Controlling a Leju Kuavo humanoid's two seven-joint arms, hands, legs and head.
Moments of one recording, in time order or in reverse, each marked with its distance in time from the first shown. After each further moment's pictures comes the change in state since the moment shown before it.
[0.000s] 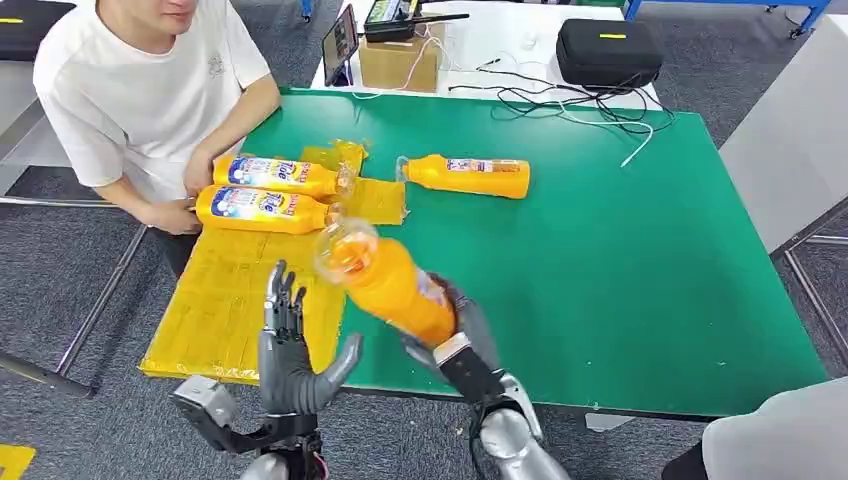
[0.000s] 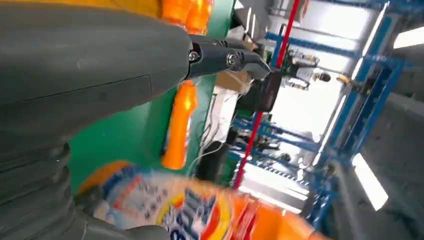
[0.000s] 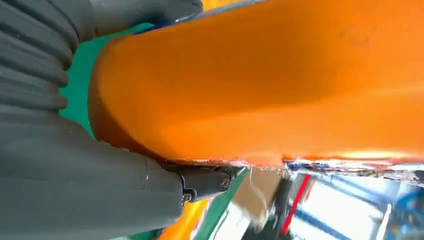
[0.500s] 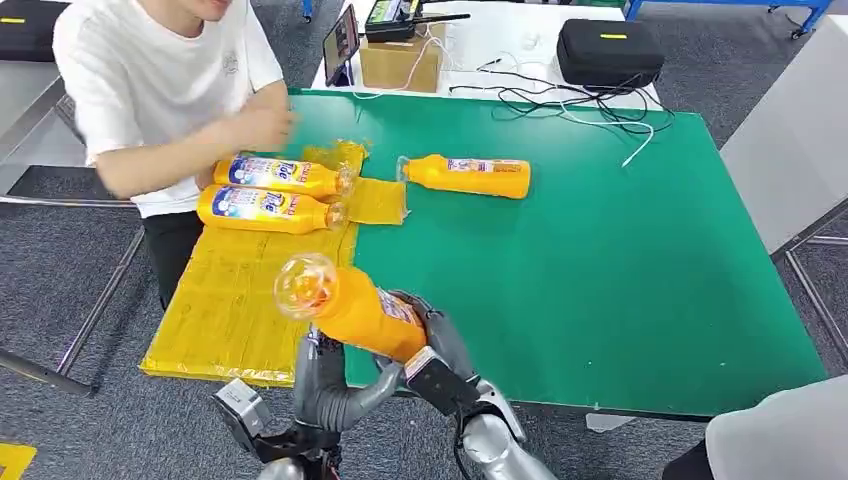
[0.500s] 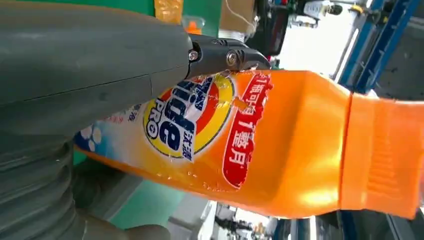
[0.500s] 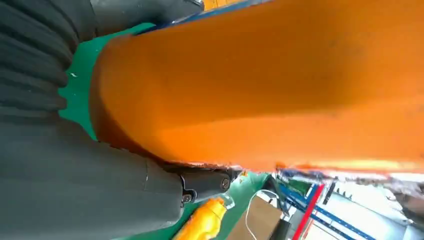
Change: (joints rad) left arm -0.029 0.040 -0.090 0.054 -0.017 -0.157 -0.003; right arm -0.039 0.007 0.073 0.088 0.002 0.035 0.002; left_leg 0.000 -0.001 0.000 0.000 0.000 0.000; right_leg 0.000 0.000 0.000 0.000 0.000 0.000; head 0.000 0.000
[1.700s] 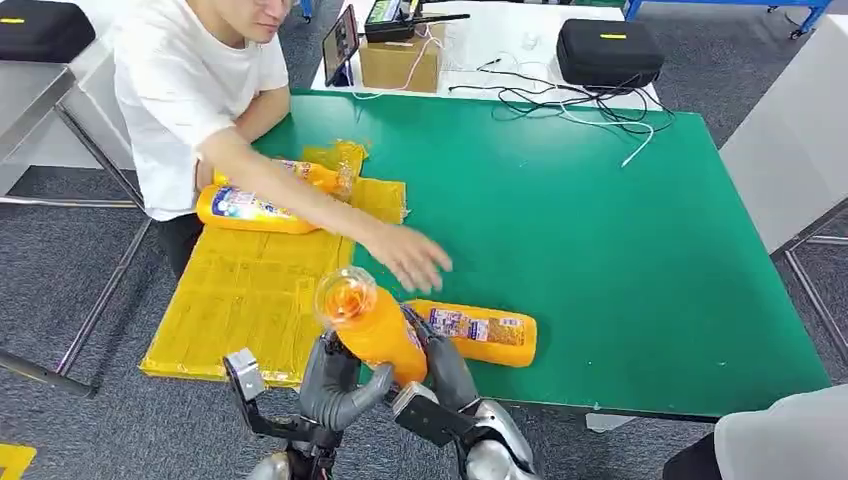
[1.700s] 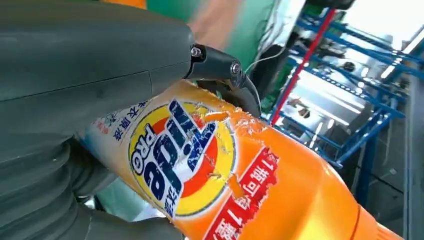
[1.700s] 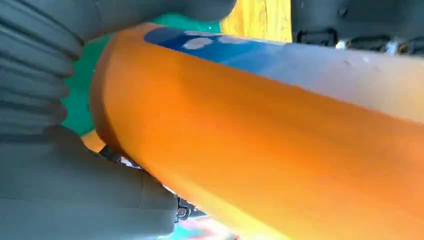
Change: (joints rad) left arm -0.003 0.019 0.034 0.037 0.266 -0.201 0.220; right arm 0.067 -0.043 0.069 -0.023 0.129 -0.044 0.027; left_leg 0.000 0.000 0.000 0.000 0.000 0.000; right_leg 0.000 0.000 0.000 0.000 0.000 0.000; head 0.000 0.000
